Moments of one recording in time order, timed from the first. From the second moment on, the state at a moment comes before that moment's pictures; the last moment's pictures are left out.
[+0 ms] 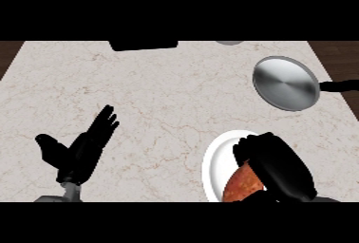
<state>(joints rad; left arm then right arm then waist) 0.00 0.19 -0.15 -1.58 0.30 0.04 0.19 -0.16 -0.52 0.58 -1.90 0.94 0.17 0.25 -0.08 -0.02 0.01</state>
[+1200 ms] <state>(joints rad) -0.06 0.15 -0.18 -1.55 0.27 -0.01 0.20 -0.16 -0.56 -0.05 -1.37 0.36 -0.05 -0.44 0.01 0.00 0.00</state>
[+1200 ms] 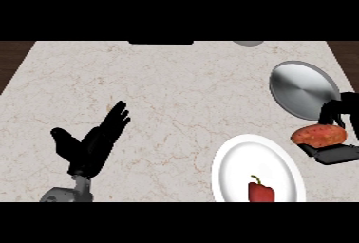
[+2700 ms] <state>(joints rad) -0.13 0.12 -0.21 -1.56 0.25 -0.04 0.23 -0.83 -0.57 -0.22 -0.17 0.52 -0.31 -0.67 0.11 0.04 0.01</state>
